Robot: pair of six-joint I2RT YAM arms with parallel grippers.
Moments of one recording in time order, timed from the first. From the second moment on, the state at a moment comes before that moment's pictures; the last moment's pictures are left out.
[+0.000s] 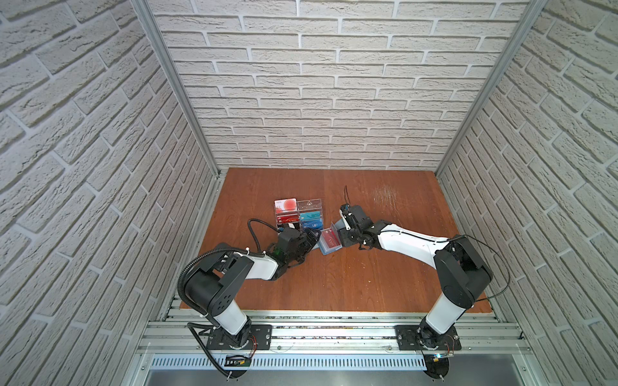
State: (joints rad) left arm -0.59 1.62 0.50 0.58 0.12 -1.26; right arm 0.58 1.72 1.09 -0.38 0.16 0.28
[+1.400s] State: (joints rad) left arm -0.61 1.48 0.62 0.17 0.06 -0.97; right arm 0.46 1.78 1.07 -0.34 -0.21 0.36
